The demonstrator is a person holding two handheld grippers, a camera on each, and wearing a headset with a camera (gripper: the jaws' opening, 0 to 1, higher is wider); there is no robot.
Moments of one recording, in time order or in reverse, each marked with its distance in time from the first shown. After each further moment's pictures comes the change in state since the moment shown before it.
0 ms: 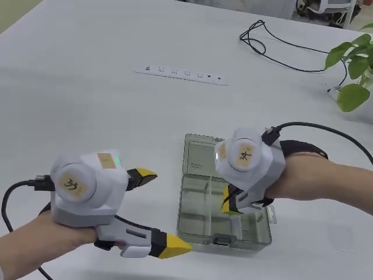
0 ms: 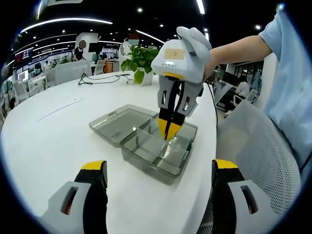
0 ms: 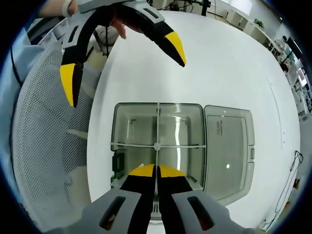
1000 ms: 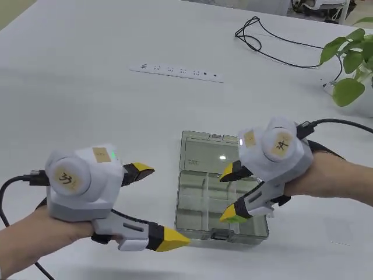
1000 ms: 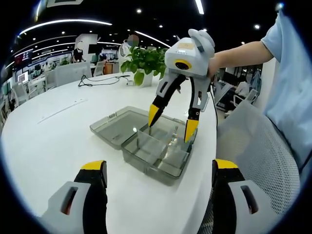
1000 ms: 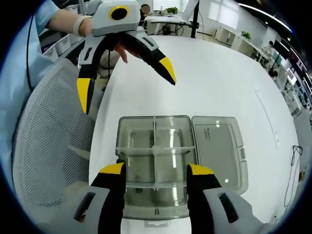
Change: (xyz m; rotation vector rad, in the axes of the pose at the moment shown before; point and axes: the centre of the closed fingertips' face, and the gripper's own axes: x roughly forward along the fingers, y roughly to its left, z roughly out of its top) left arm -0.002 0.001 0.006 0.009 -0.008 0.000; right arm -0.025 0.000 0.008 0.042 -0.277 -0.056
